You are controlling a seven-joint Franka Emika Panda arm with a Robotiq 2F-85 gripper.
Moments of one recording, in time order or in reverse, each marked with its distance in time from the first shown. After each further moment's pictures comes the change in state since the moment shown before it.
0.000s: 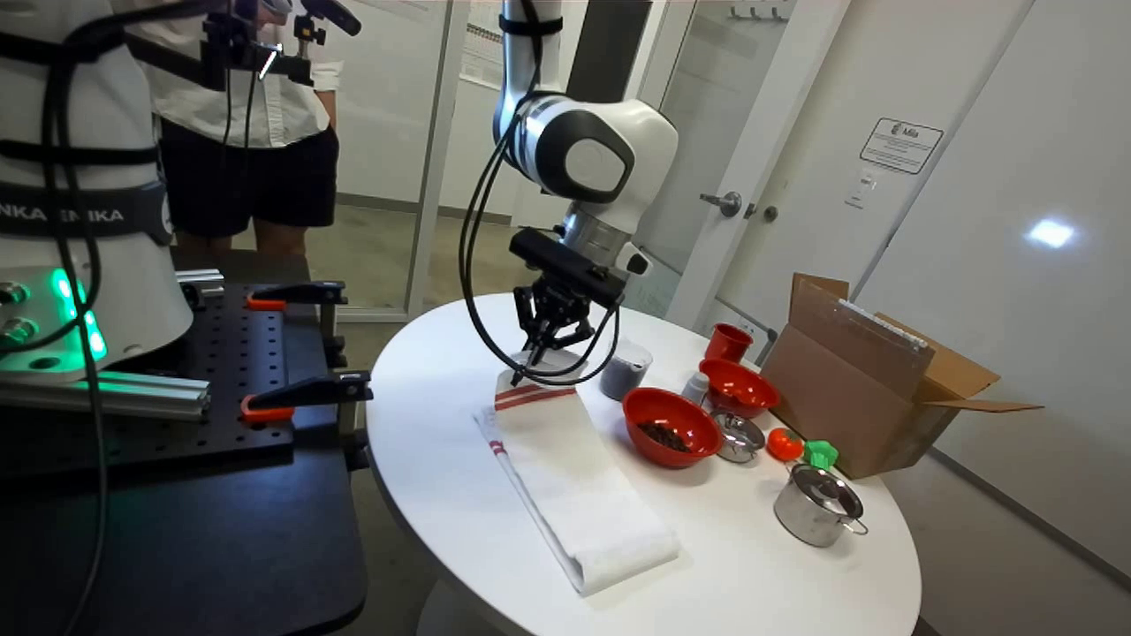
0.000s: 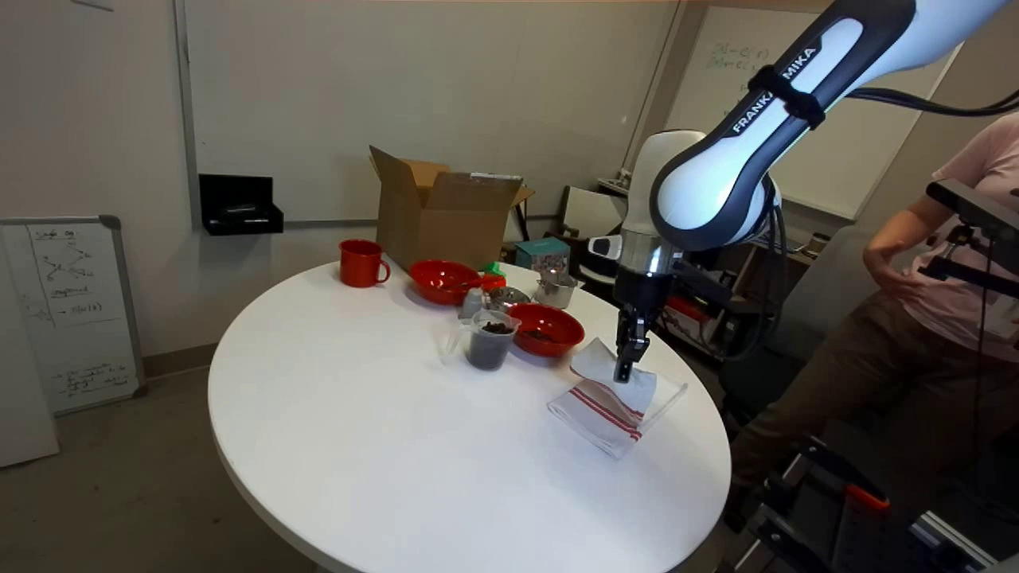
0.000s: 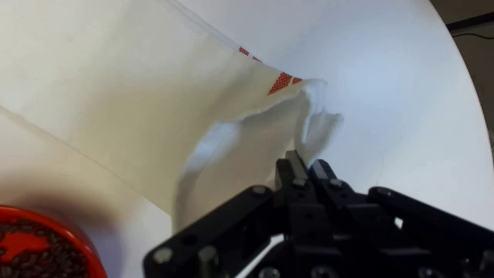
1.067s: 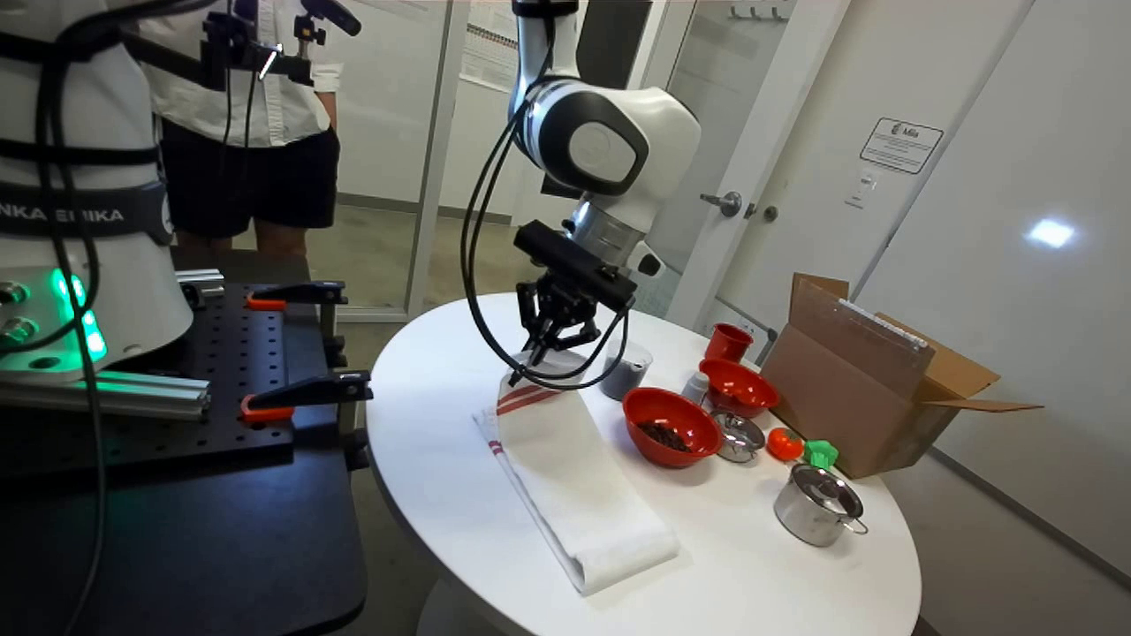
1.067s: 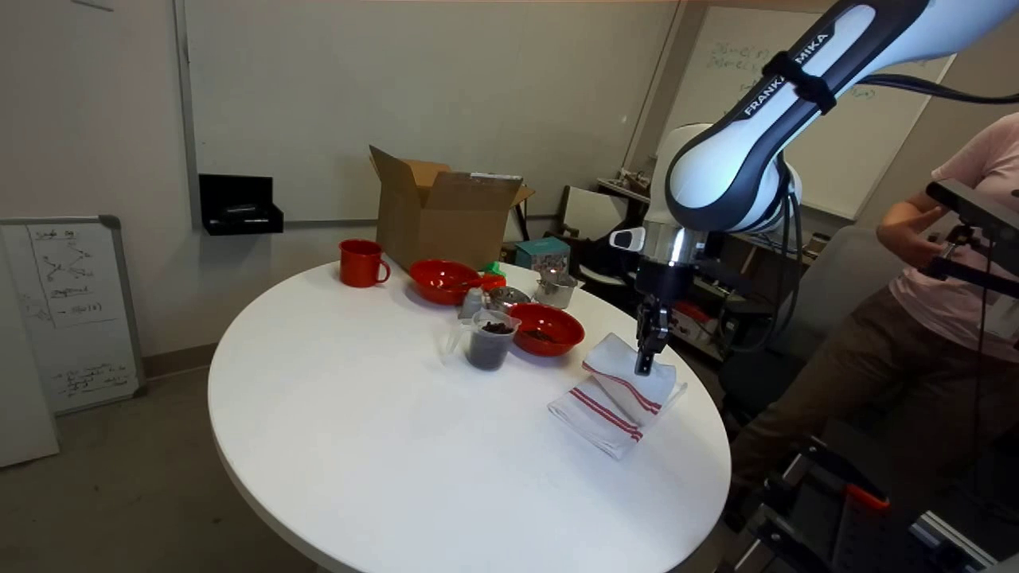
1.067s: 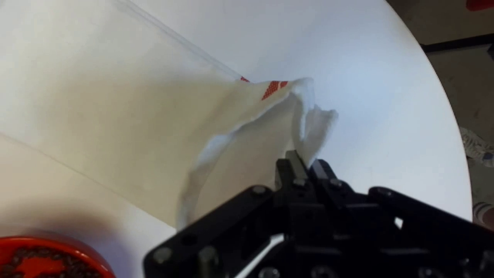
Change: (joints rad) arm -0.047 -0.058 -0.017 -0.022 0.075 -0.066 -0.113
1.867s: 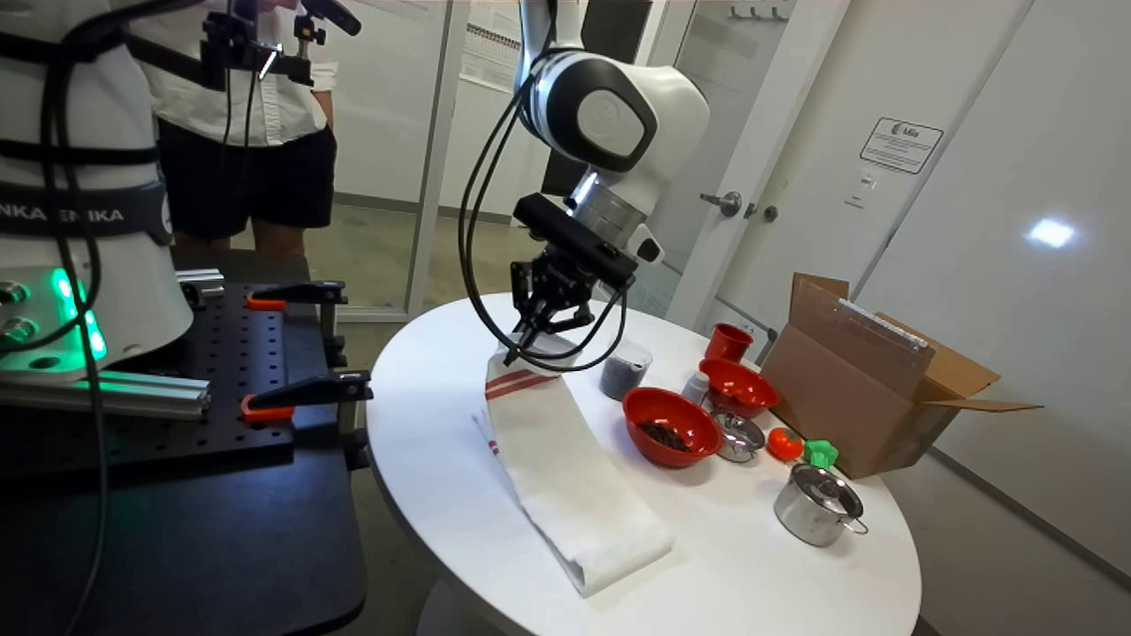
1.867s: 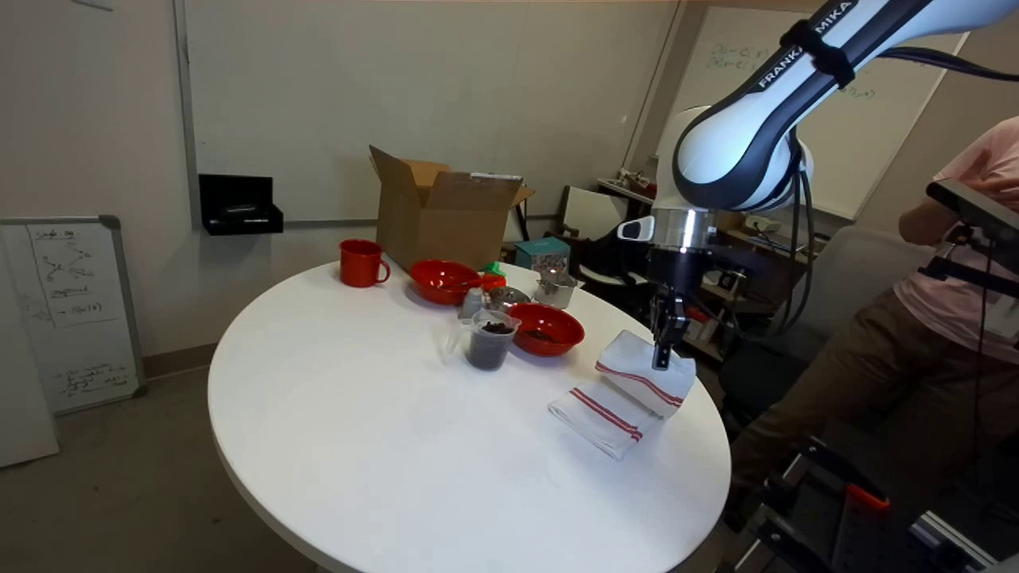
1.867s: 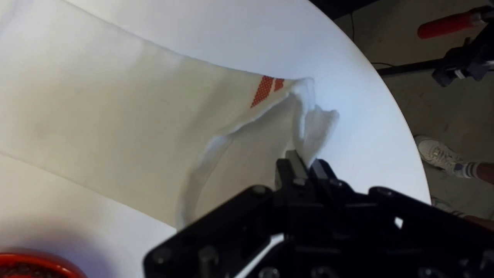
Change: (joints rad) arm 0.039 -0.070 -0.032 -0.010 0.019 -0.135 -0.010
